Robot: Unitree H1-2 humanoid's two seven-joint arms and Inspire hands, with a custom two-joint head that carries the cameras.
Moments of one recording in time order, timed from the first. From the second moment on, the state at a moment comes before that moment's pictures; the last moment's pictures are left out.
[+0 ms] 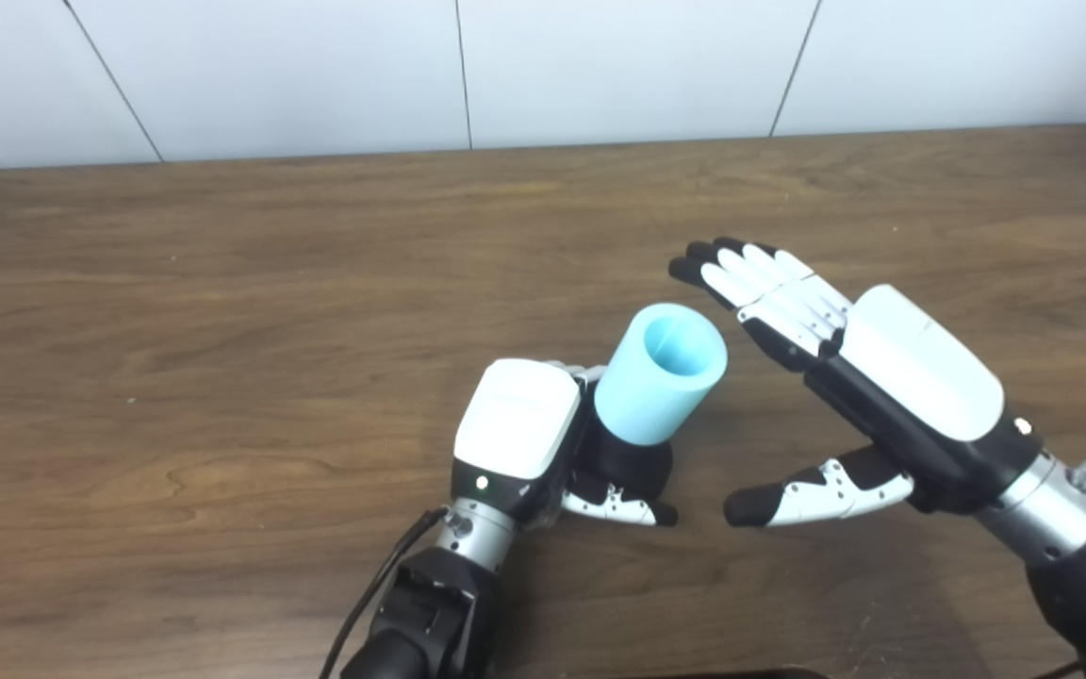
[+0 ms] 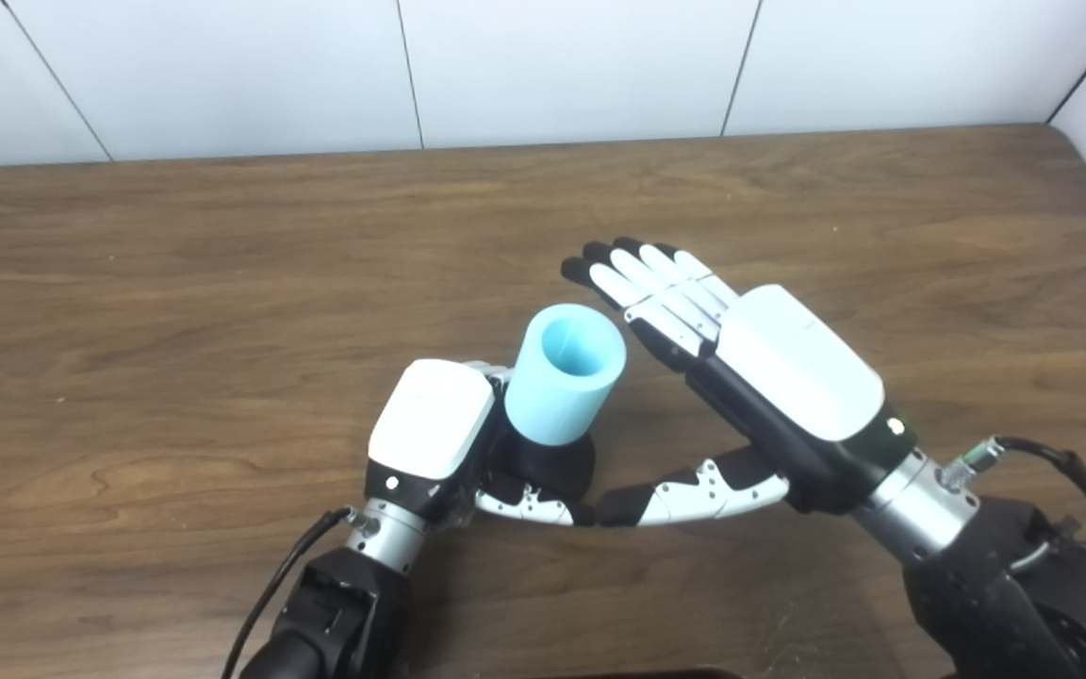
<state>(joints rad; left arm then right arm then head) -0.02 0.06 -0.60 -0.19 1.29 0.13 0.00 0.10 -0.45 0.01 -0.92 -0.54 0.05 0.53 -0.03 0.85</state>
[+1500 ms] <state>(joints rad) -0.02 0.06 -0.61 -0.20 1.29 0.14 -0.01 0.15 -0.36 0.13 -0.90 -0.66 -0.01 0.62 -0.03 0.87</state>
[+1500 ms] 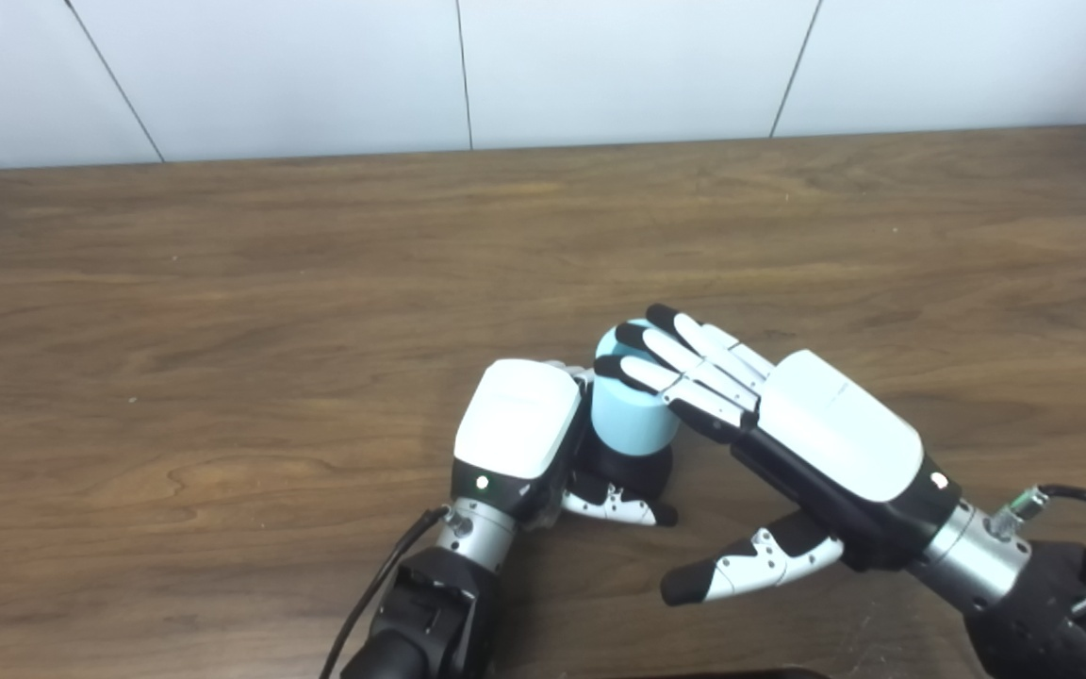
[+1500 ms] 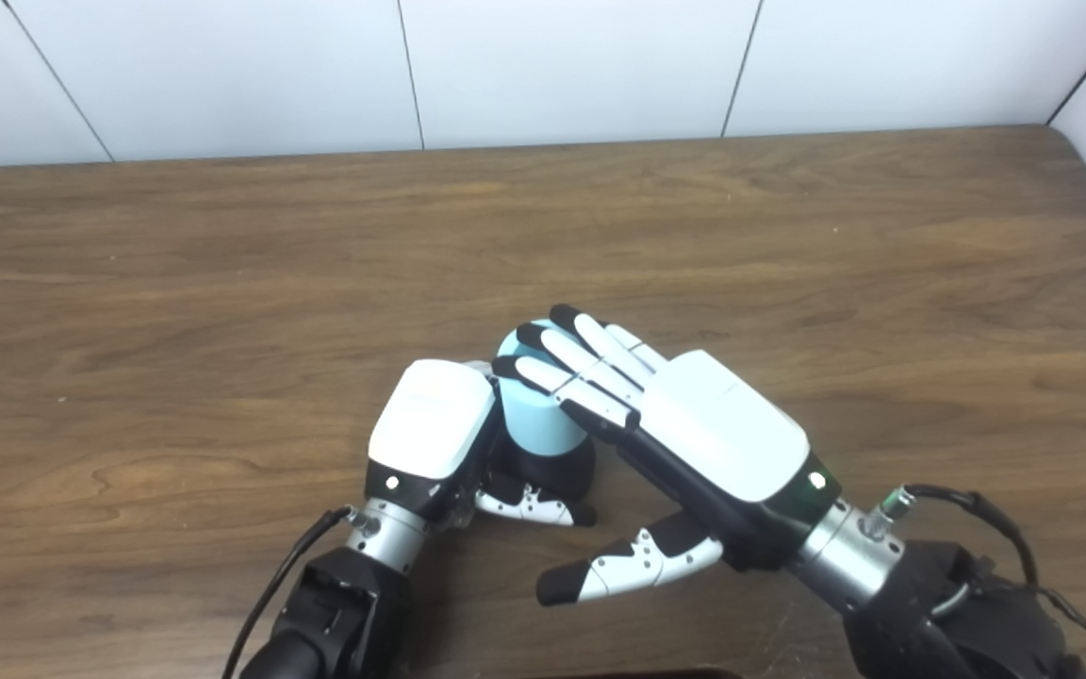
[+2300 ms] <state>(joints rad) -0.02 0.06 -0.61 -0.20 1.29 0.13 -0.02 0.16 -0.40 0.14 -0.85 -0.70 -0.09 0.53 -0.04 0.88</state>
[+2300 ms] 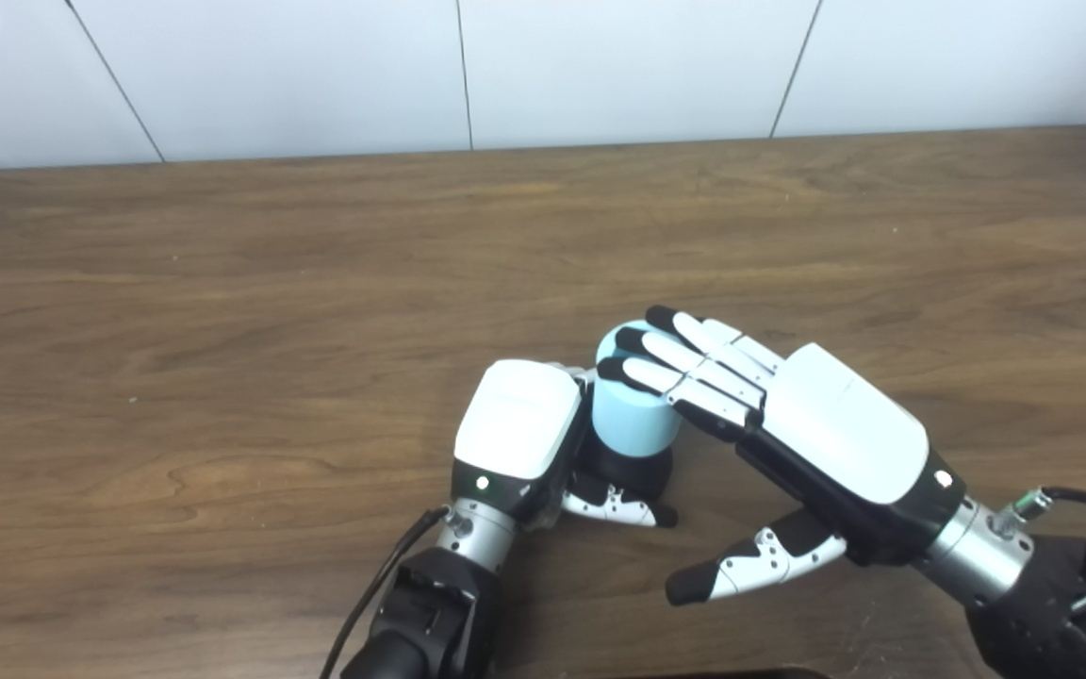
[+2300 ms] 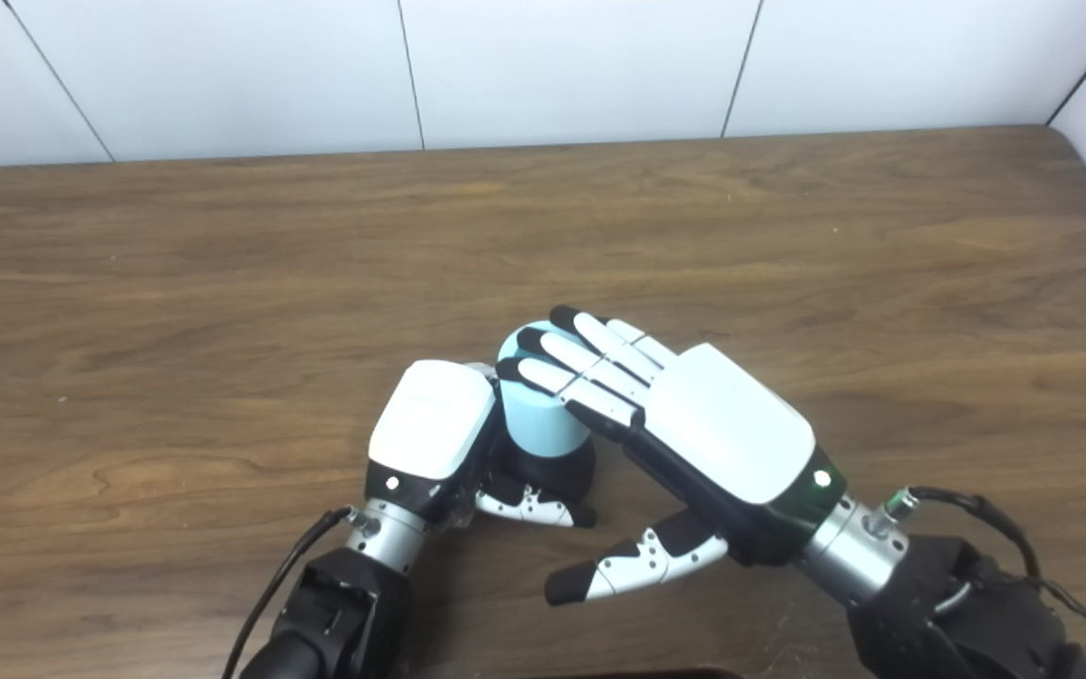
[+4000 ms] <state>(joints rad) -0.02 0.06 -0.61 -0.22 1.30 0.14 -0.06 0.19 -0.42 0.17 -0.80 -0.73 -0.13 0.43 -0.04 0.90</state>
